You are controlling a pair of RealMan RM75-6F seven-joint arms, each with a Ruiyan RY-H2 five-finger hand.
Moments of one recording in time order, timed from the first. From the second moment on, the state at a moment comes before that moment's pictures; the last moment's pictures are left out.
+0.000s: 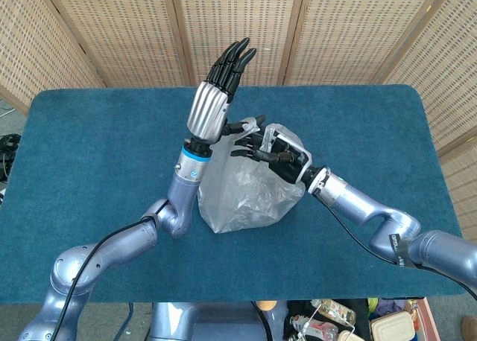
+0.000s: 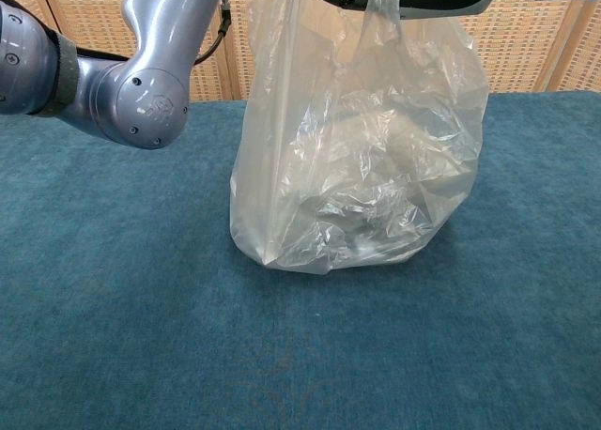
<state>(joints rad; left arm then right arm) -1.31 -1.94 -0.50 -0.71 1.32 1.41 -0.33 1.10 -1.18 0.09 -1.43 -1.57 0.91 2.45</state>
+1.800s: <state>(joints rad) -1.30 -1.94 -0.51 -0.74 1.30 1.40 -0.31 1.01 -1.23 0.24 -1.49 -1.48 0.86 2.32</state>
